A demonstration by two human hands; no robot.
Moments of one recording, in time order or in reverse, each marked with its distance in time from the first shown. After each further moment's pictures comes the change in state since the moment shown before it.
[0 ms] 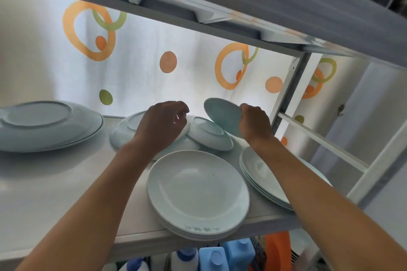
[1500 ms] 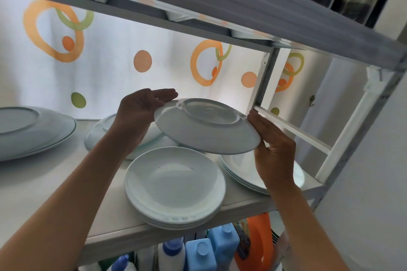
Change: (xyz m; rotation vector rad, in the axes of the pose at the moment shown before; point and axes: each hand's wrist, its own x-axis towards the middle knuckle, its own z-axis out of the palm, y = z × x) left_hand 0.005 0.027 -0.009 -1.250 -0.008 -0.306; right_hand -0.126 0.037 -0.059 0.672 0.509 -0.093
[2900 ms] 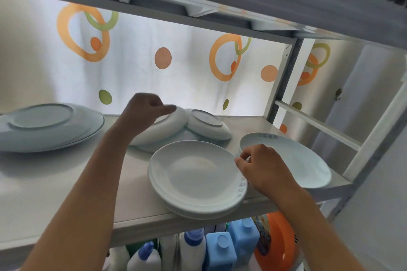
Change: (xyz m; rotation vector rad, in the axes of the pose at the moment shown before) left_hand 0.004 0.011 -0.047 0.912 0.061 -0.238; right_hand -0.020 -0.038 0.025 -0.338 -0.691 0.424
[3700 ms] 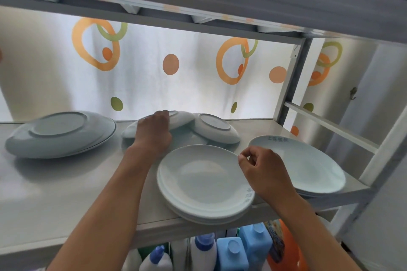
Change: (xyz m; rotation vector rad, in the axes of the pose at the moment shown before) left_hand 0.001 -0.023 0.032 0.793 0.111 0.094; right_hand 0.005 -0.001 0.019 0.220 0.126 -0.016
